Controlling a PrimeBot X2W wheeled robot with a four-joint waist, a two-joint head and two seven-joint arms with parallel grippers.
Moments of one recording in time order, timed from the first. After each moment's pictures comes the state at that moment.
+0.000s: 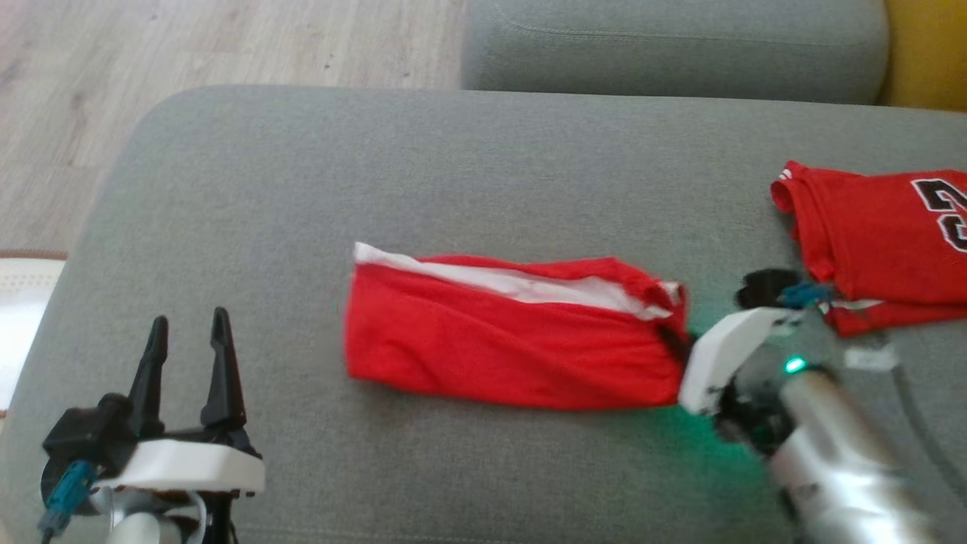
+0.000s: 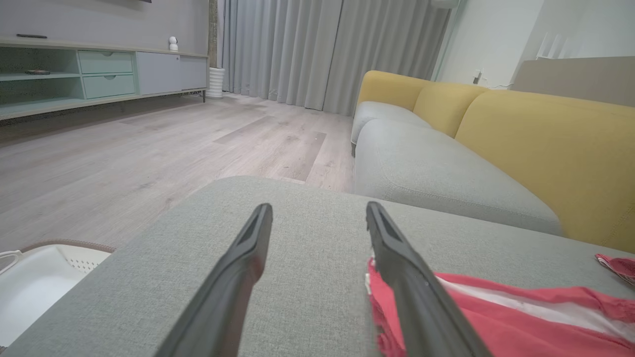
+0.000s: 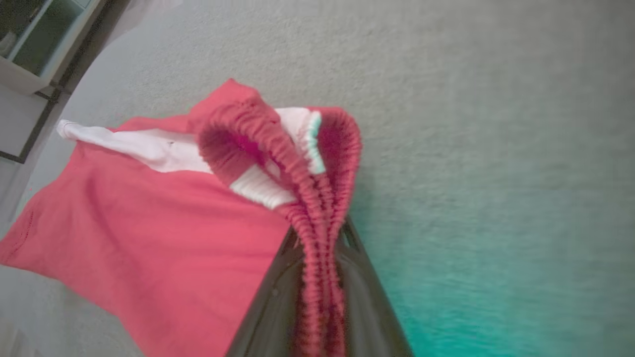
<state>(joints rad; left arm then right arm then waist) 0.04 0.09 -0.01 0.09 -0.27 -0.03 -0.25 -0.46 -0.11 0.30 0.84 0.59 0.13 0.33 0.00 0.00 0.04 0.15</state>
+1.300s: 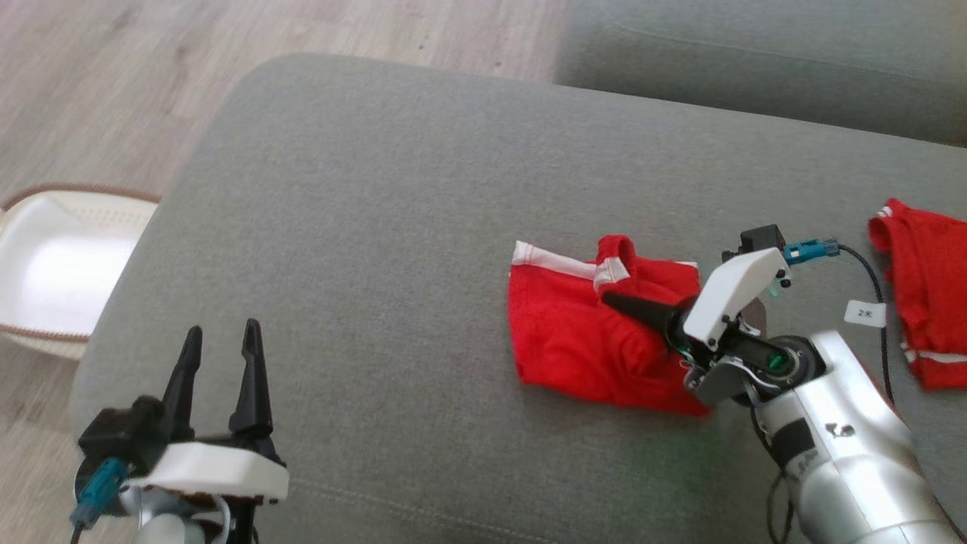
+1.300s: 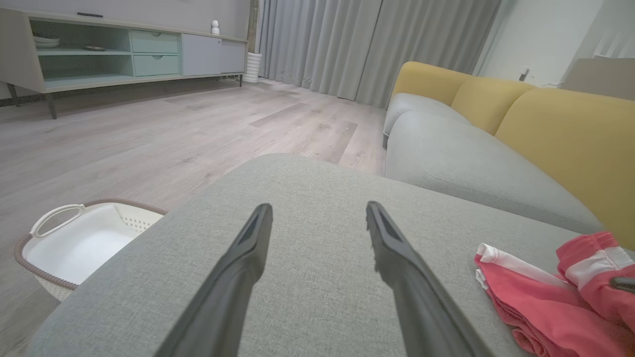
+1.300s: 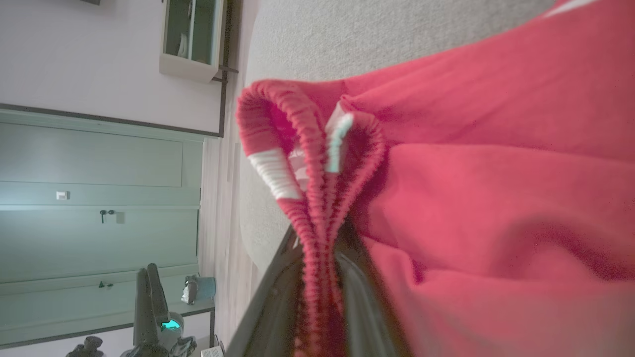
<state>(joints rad) 0.03 0.06 -0.02 0.16 -0.25 -0.07 -0.25 -0.53 -0.09 0.22 0.74 1.15 0.13 0.77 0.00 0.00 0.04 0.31</state>
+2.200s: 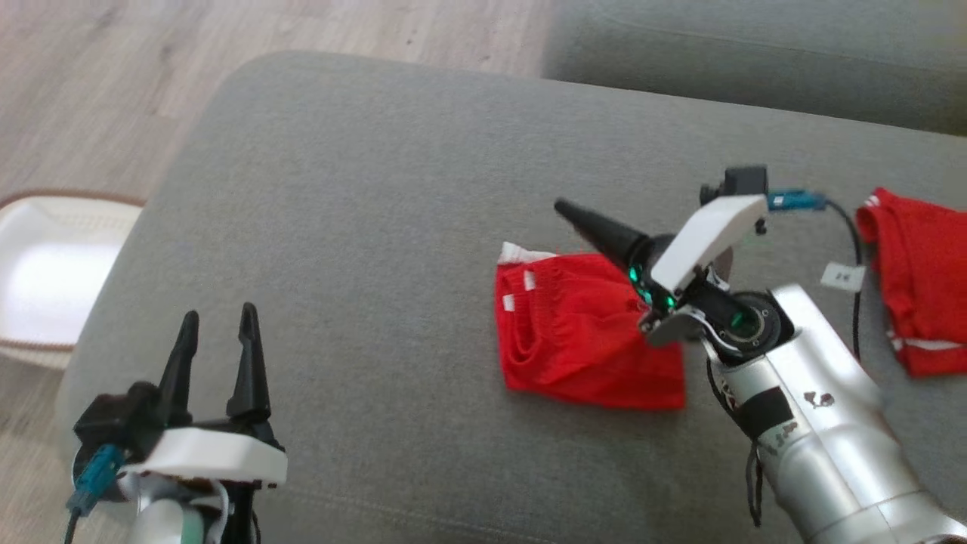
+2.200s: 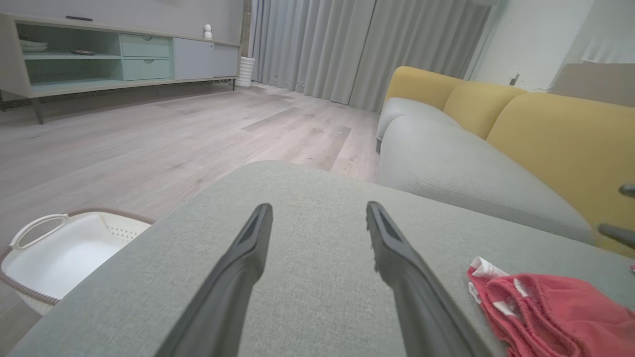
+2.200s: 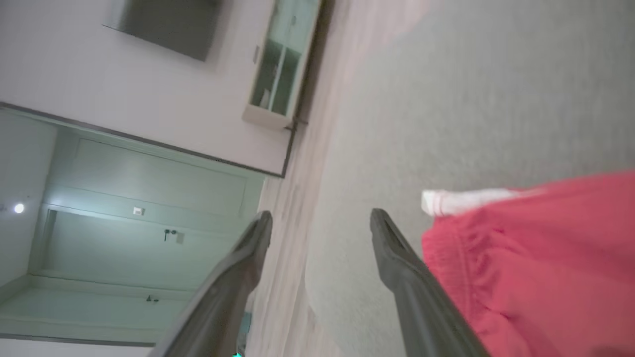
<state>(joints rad) -0.01 0.05 -0.01 0.17 -0.25 -0.07 -0.25 -0.60 -0.07 0.37 0.63 1.34 0.13 0.56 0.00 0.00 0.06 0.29</state>
